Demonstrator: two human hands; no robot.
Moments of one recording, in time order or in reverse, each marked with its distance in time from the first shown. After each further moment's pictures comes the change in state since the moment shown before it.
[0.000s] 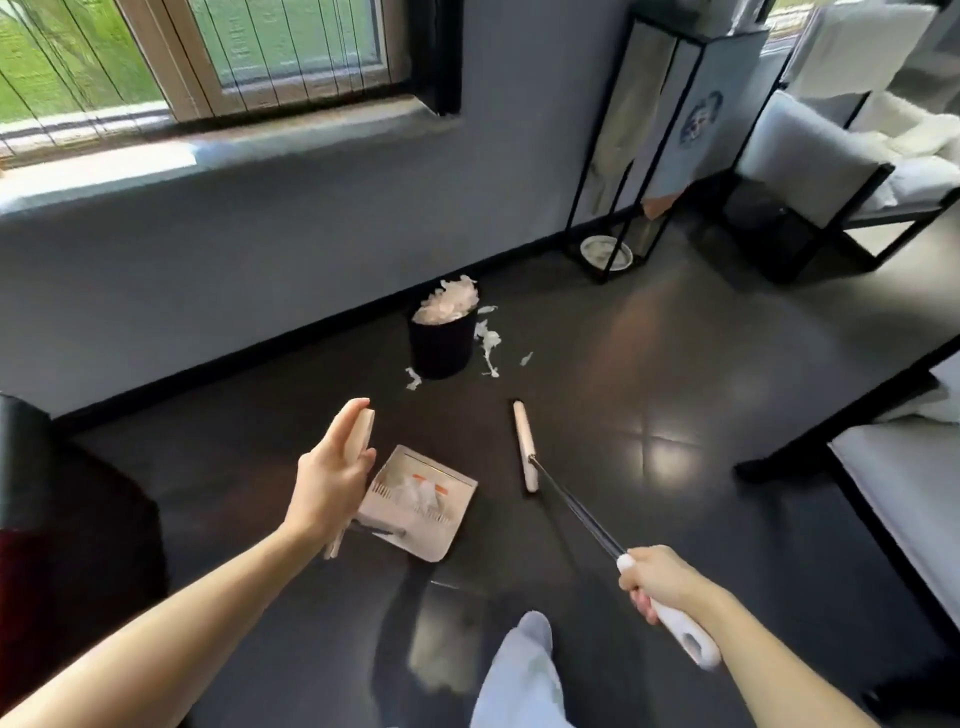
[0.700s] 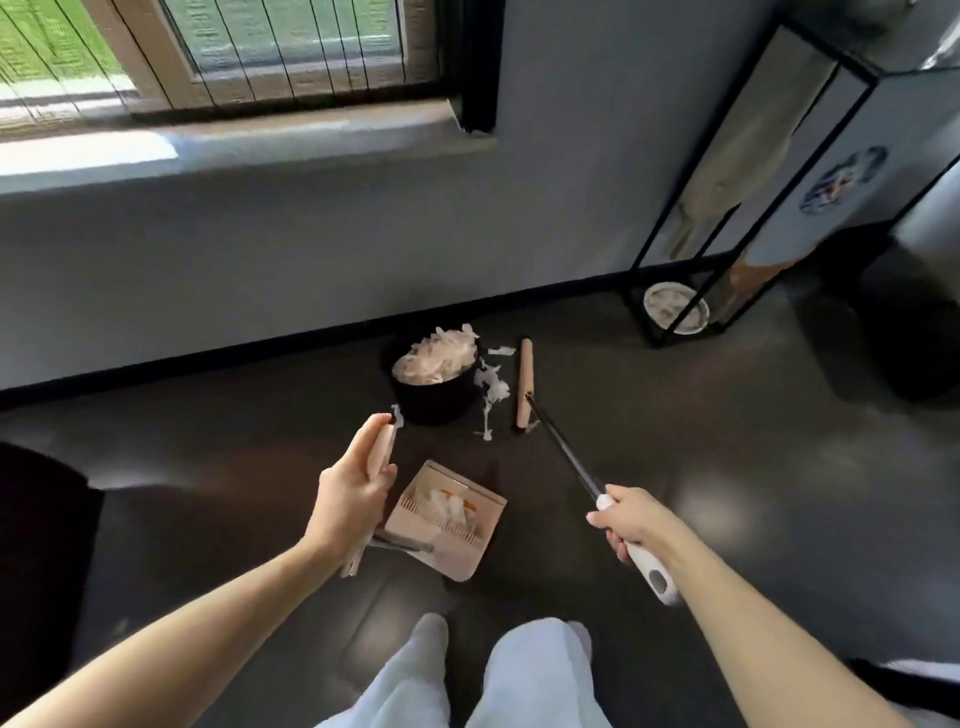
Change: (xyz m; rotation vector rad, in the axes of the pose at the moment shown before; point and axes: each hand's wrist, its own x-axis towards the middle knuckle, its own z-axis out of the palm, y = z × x) left_hand 0.252 0.132 0.226 -0.065 0.150 -0.214; right_hand 0.299 -0.306 -0.234 -0.199 -0.127 -0.047
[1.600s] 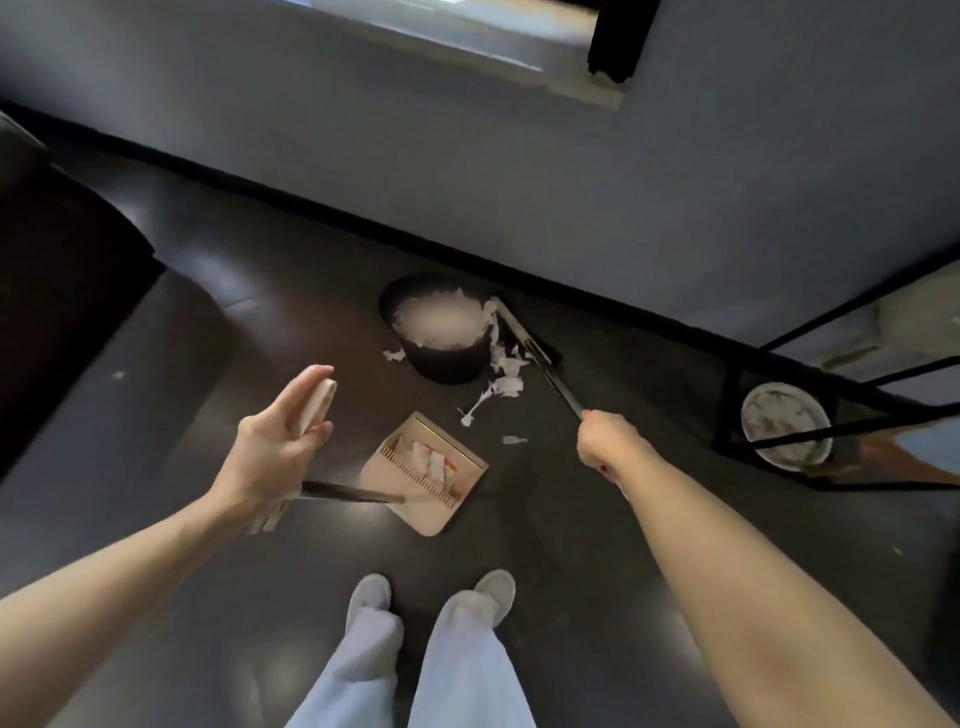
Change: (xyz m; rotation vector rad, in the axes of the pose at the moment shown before) left_hand 0.077 0.094 0.203 0.013 0.517 -0.305; right_hand 0.232 -0.230 -0.173 -1.506 -0.033 -0.357
